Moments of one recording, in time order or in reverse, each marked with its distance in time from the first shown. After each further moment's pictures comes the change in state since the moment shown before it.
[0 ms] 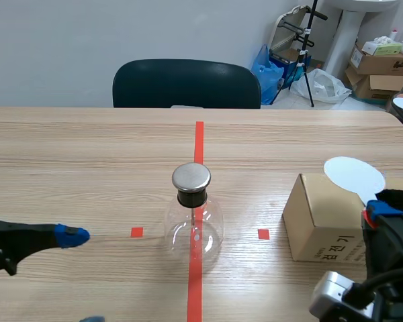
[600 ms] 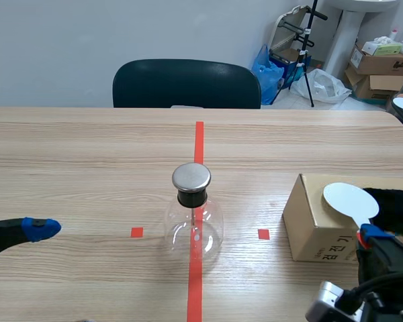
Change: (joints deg) left arm 6.2 0.4 -2.8 1.0 -0.4 7.6 -4.2; right arm 5.1 -1.1 0.1 -10.2 2.1 0.2 1.4
